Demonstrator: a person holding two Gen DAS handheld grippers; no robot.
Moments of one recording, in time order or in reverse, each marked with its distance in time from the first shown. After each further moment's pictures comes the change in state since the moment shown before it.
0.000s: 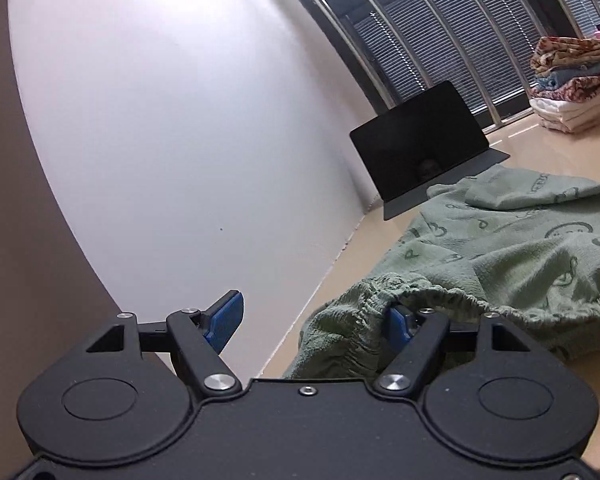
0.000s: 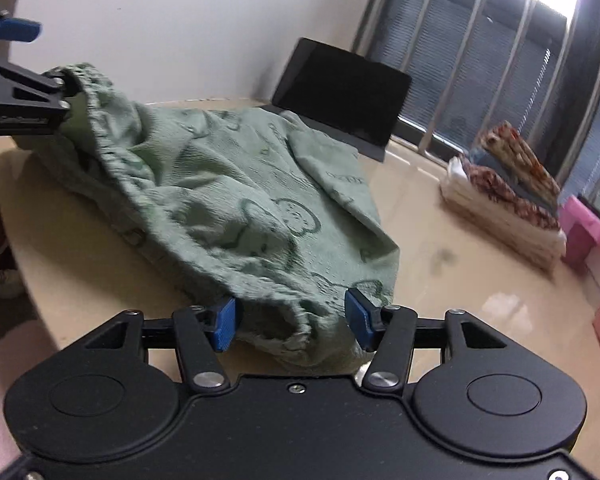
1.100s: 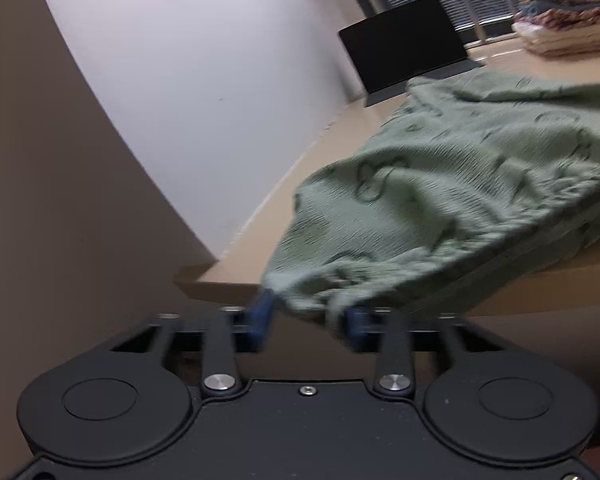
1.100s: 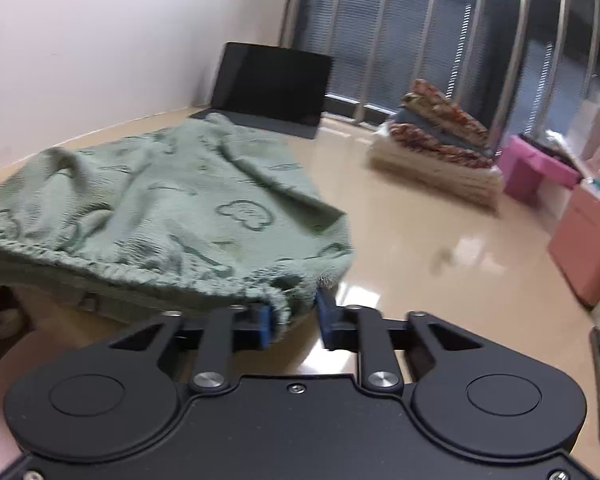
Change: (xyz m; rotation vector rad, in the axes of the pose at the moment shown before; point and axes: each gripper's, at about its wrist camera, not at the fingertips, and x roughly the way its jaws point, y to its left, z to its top) left arm -0.066 0.018 -0.045 -0.023 0.298 -0.084; right arm -0.067 -0.049 -0.029 0.179 0.010 -0.047
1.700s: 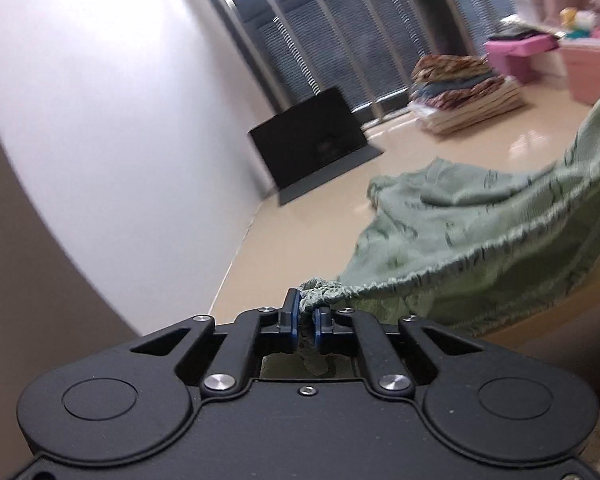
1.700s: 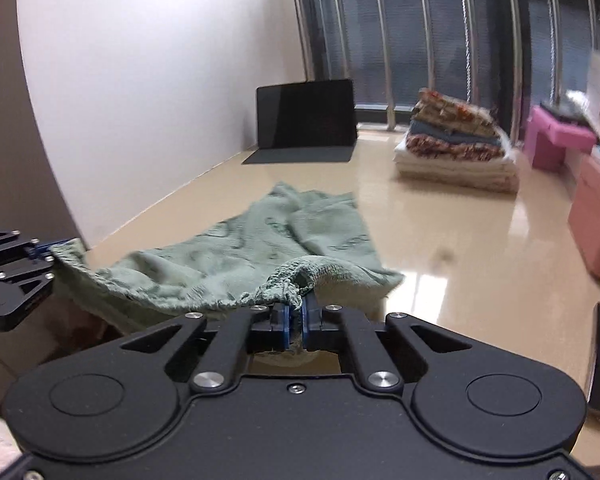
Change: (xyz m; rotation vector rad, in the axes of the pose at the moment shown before) left arm -0.062 0.038 0.059 0.152 -0.245 -0.284; right arm -0.098 -0.091 0.040 0.204 0.021 0.285
